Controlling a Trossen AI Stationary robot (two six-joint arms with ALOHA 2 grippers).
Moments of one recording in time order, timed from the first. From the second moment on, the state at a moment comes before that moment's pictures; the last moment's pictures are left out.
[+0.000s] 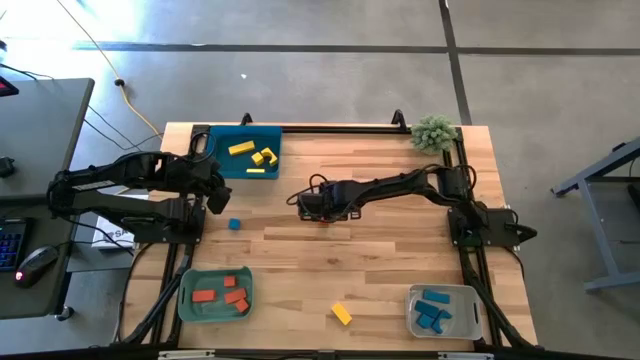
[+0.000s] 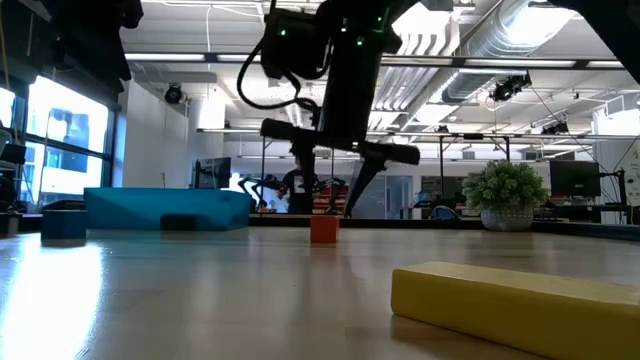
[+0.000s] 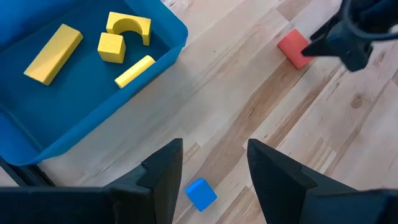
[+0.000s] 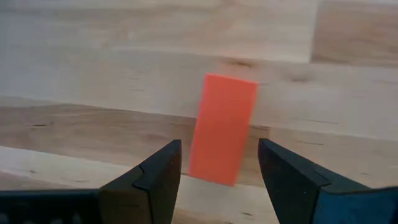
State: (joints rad) left arm 0.24 0.72 0.91 -1.19 -0.22 -0.63; right arm 0.00 2.16 1.70 -0.88 0.19 1.48
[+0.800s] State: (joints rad) left arm 0.24 0.72 0.91 -1.18 -0.22 -0.66; right arm 0.00 2.23 1.71 -0.87 0.12 1.19
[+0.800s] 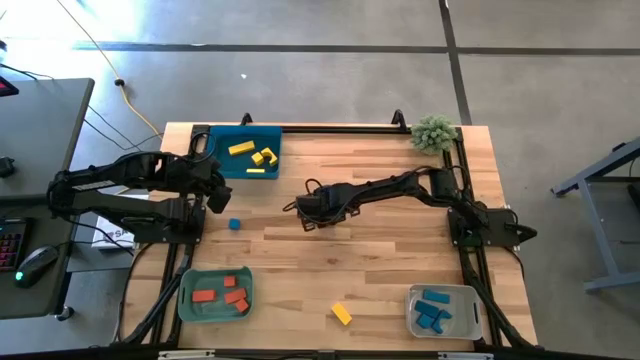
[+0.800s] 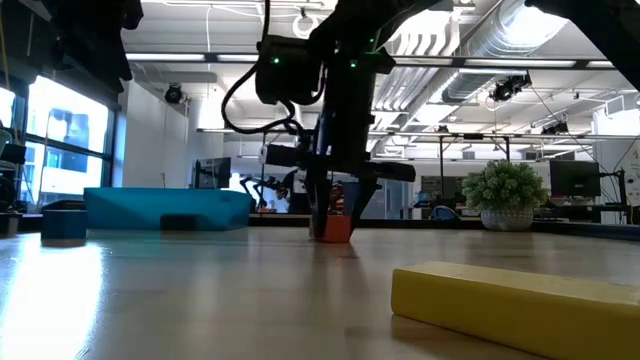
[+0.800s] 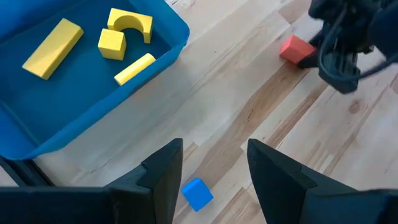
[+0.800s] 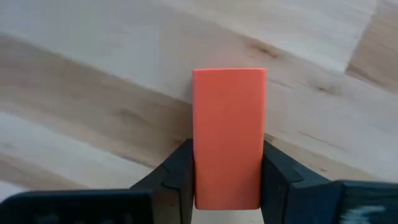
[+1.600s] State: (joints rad) left arm 0.24 0.72 0.91 -1.15 -0.22 -0.92; right arm 0.02 2.23 2.25 -1.03 0.09 0.38
